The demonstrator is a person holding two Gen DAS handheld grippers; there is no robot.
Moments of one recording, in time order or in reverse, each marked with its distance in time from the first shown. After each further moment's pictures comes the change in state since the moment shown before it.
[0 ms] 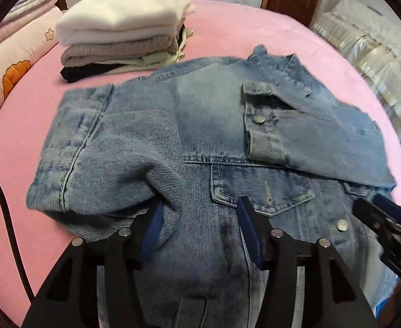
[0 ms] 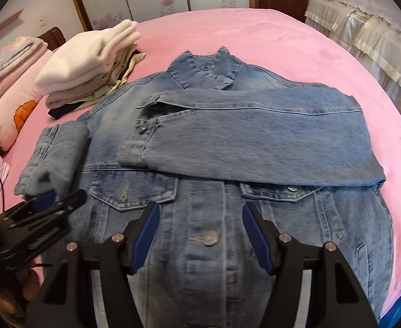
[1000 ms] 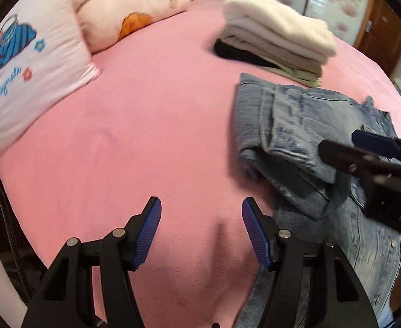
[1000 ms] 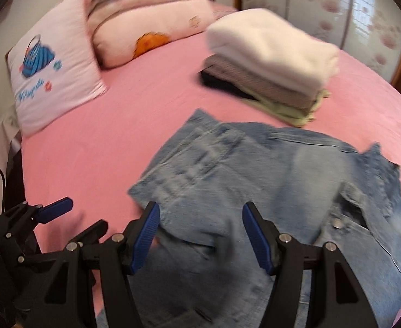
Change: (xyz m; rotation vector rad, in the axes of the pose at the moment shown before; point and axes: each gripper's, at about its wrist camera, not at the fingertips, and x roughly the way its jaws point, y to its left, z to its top) left arm -0.066 0.152 -0.057 -0.373 -0.008 0.321; right arm 0.024 0.254 0.022 -0.673 0.065 0.329
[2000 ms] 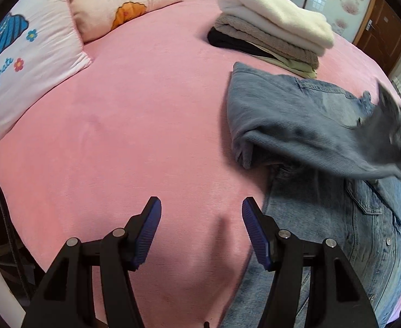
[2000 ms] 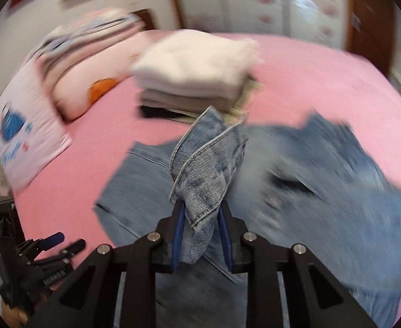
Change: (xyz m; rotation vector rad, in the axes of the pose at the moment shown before) left arm 0.008 -0.020 -0.003 0.015 0.043 -0.041; right arm -0.073 -0.128 -0.070 0.389 -0.129 -0.089
